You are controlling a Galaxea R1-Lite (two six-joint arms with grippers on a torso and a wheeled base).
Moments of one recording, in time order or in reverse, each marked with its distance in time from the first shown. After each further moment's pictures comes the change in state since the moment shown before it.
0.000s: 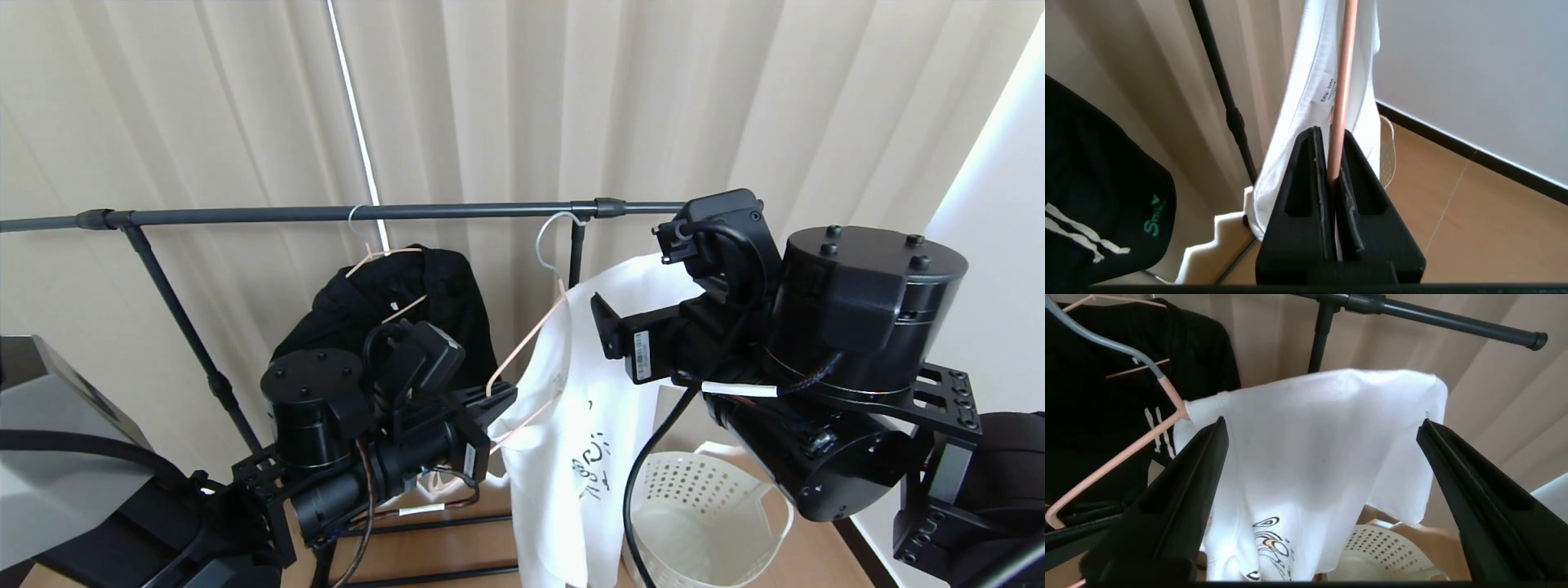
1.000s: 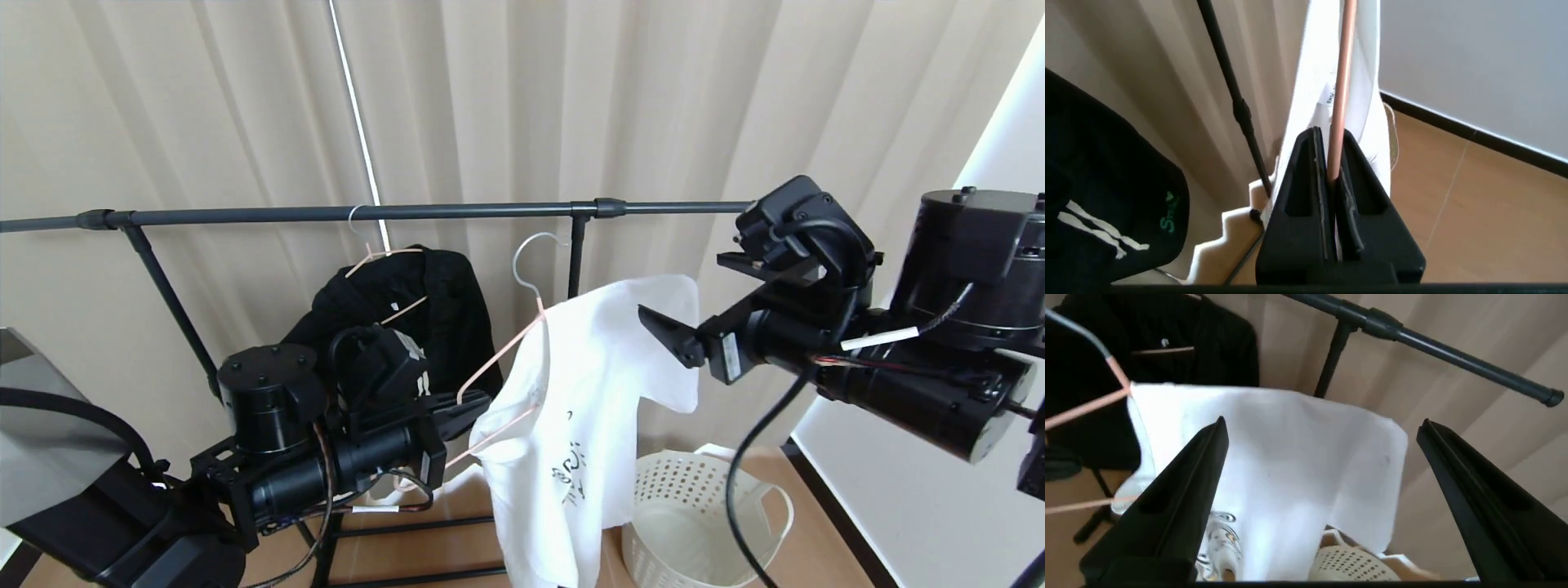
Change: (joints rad) left arm 0.143 -0.008 0.054 -0.009 -0.260 0.106; right arm -0.265 -0.164 0.063 0.182 0.534 -0.229
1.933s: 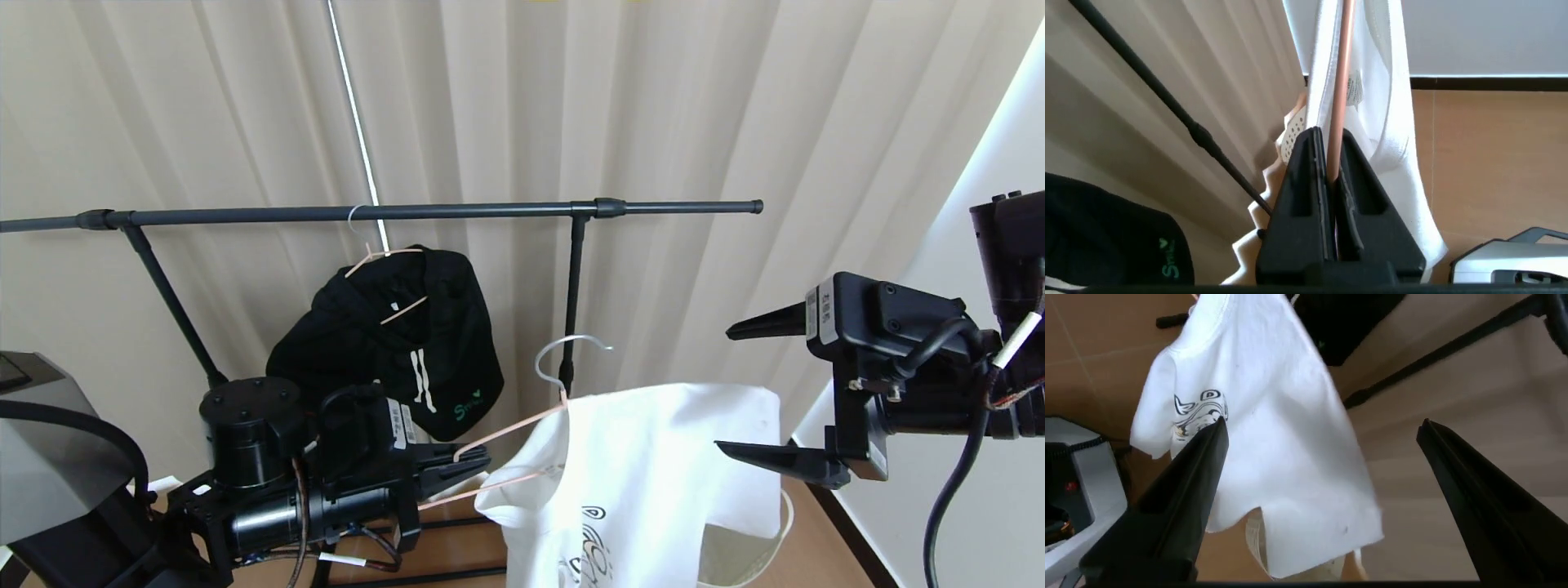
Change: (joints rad) left arm 0.028 0.023 0.128 -0.078 -0.235 0.271; right arm -0.172 -0.132 -0.143 0.704 0.515 -0.505
